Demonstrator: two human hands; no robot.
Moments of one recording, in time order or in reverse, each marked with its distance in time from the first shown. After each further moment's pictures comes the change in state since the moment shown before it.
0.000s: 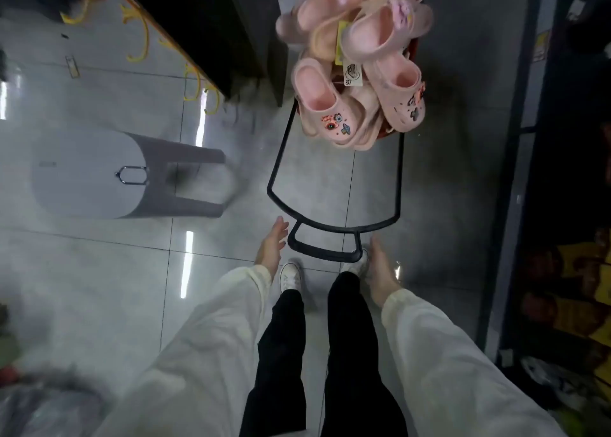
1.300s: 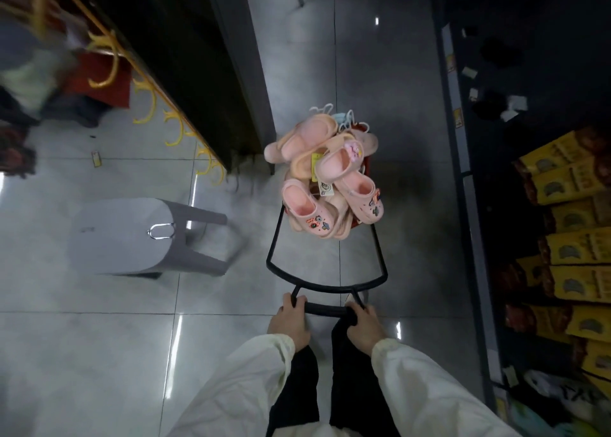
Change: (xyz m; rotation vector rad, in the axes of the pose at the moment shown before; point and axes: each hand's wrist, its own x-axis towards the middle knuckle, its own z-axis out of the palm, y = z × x) left_hand -0.094 -0.085 -0.033 1.297 -0.040 0.487; right_hand -0.165 0.065 0.009 -0.933 0.000 -0.304
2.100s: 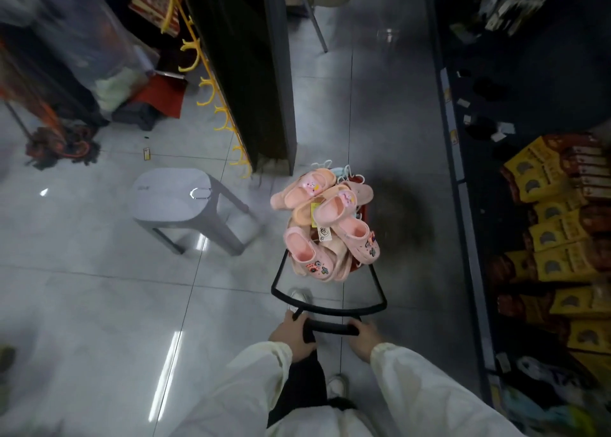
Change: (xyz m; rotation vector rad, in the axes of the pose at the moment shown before) left_hand -0.195 -0.020 0.135 -0.116 -0.020 -0.008; right_hand -0.150 0.124 0.107 -0.141 0.009 -0.070
